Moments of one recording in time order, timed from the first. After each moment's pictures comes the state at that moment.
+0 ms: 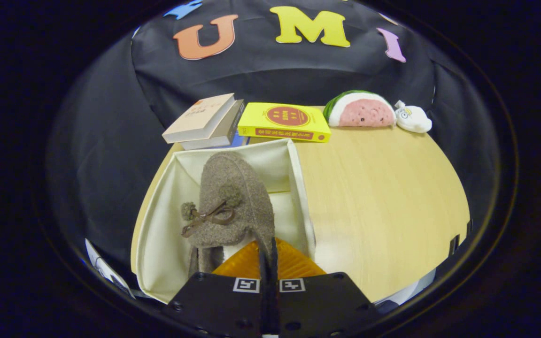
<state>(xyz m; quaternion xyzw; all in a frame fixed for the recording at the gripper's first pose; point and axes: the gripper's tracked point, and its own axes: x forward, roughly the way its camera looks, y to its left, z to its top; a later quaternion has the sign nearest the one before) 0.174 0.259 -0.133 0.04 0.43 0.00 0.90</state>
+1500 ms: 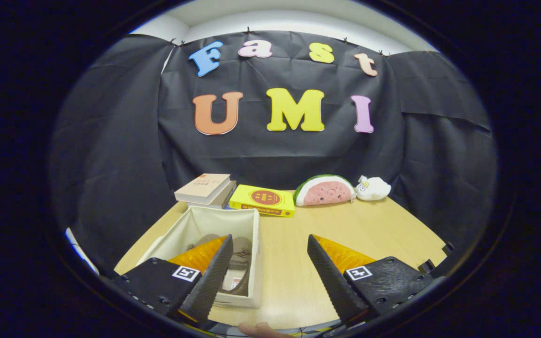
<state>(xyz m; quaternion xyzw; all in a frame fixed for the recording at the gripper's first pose) 0.076 0.186 -0.020 0.00 0.13 -0.02 0.99</state>
